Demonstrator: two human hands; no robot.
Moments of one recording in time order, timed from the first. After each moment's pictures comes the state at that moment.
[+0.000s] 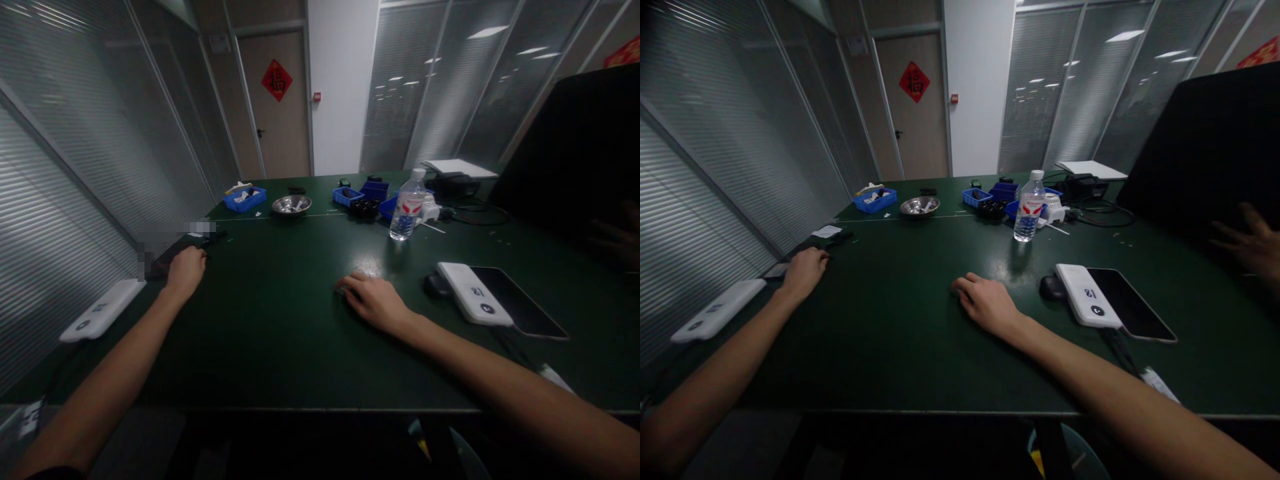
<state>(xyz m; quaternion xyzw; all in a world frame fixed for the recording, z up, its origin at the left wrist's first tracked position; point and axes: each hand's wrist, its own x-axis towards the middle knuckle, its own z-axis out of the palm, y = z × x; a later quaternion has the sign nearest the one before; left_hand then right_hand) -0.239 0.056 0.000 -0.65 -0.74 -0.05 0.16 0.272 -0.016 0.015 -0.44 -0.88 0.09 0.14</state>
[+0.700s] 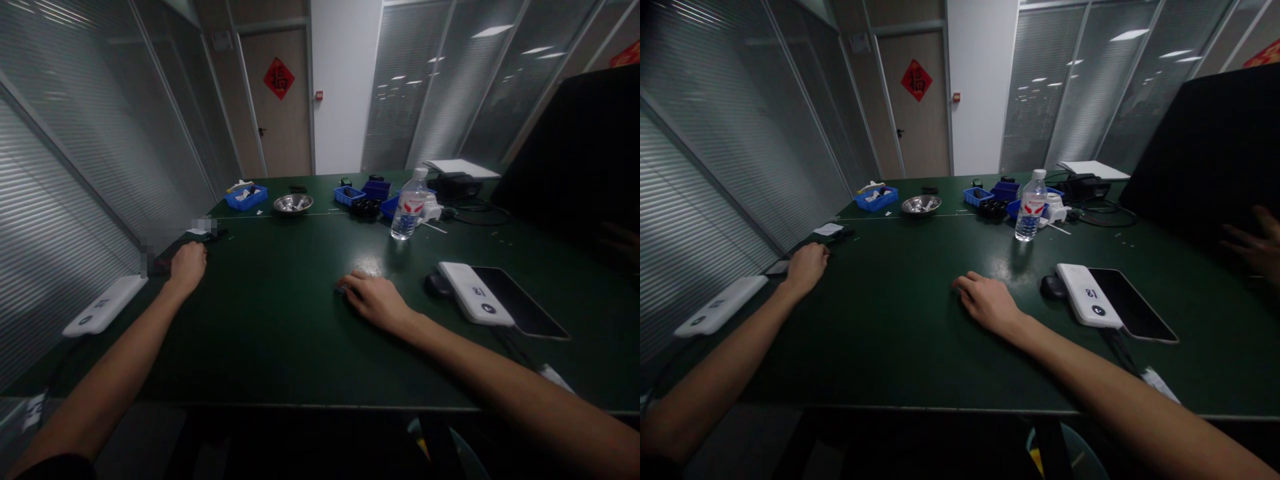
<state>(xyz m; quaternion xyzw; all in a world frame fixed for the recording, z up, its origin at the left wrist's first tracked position) -0.229 0.054 0.009 -0.64 -0.75 -0.05 0.16 0.271 -0.016 0.014 -0.44 -0.88 0.08 0.14</state>
